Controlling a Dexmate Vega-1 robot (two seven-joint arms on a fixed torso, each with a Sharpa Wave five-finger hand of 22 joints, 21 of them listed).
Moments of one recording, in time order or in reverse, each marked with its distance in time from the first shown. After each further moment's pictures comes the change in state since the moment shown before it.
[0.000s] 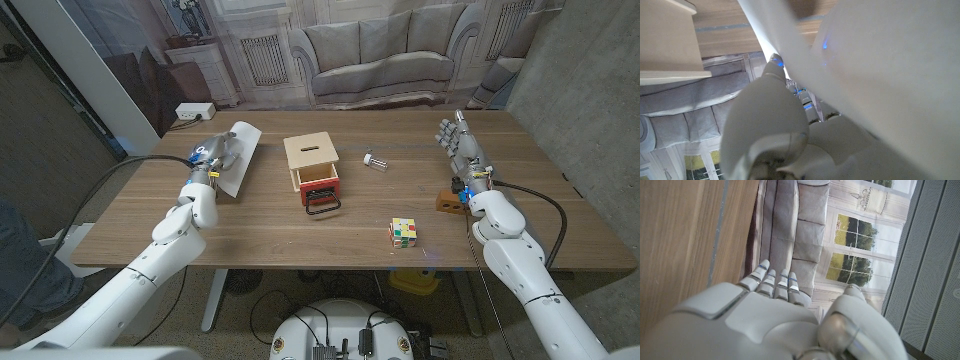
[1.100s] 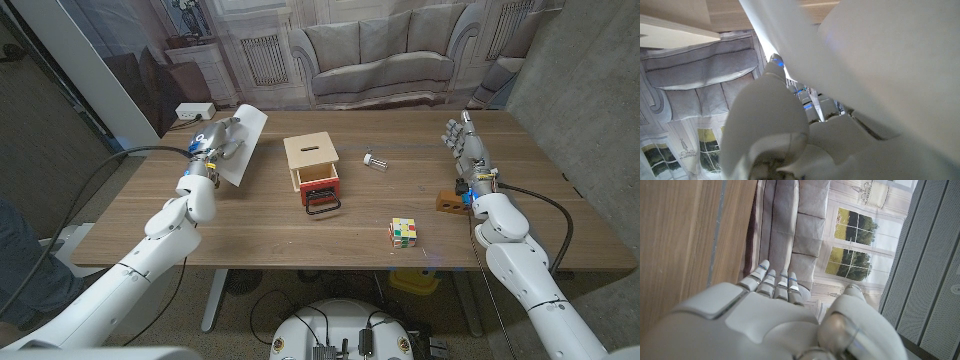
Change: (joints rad) left arm 0.008 0.025 -0.028 -0.051 -0.043 -0.084 0.030; left_hand -0.005 -0.005 0.002 0.018 -0.014 0.009 0.002 0.000 0.000 0.000 0.000 -0.006 0.000 -0.009 0.002 -0.008 0.000 -0.032 -0.011 -0.022 0.003; right arm -0.028 -0.002 0.012 -0.031 -0.004 0.008 -0.036; right_hand 0.003 0.003 0.000 0.000 0.000 0.000 0.000 0.000 0.000 0.000 0.000 0.000 0.000 0.000 0.000 0.000 0.000 0.000 0.000 -0.007 0.000
